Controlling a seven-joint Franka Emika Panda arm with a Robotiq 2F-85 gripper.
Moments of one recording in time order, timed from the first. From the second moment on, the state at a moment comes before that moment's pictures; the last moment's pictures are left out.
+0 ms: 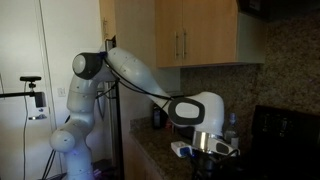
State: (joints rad) arm -0.54 0.26 -0.51 -1.96 -0.42 2.11 -0.18
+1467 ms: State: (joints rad) arm -0.70 0.40 -0.42 -1.88 -0.17 2.20 -0.60
